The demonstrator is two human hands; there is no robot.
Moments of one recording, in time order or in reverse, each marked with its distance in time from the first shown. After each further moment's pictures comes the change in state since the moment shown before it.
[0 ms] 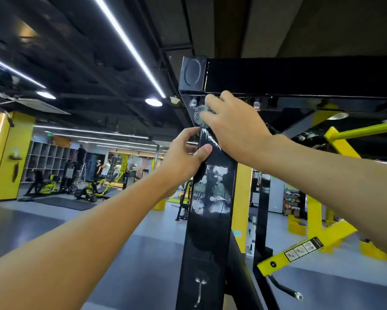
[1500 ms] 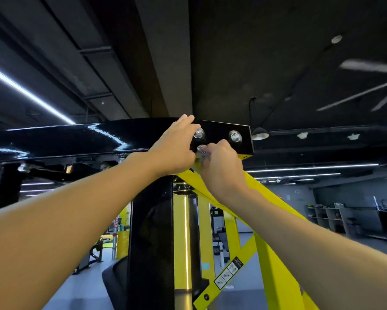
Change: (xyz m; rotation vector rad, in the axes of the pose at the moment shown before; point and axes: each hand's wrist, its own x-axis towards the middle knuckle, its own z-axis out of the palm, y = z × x) left_hand 0.042 0.223 0.431 0.978 -0.170 0.573; right_hand -0.328 0.302 -0.068 0.639 -0.010 0.977
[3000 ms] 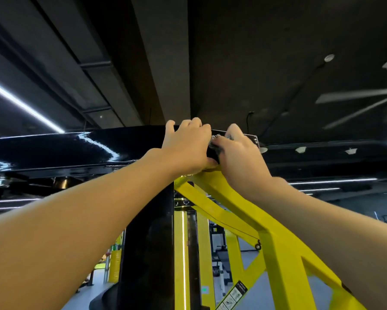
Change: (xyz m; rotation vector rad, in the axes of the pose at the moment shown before) left_hand 0.037 0.006 0.009 0.377 0.037 -0.003; right_hand 0.053 0.042 0.004 -0.272 0.193 -0.384
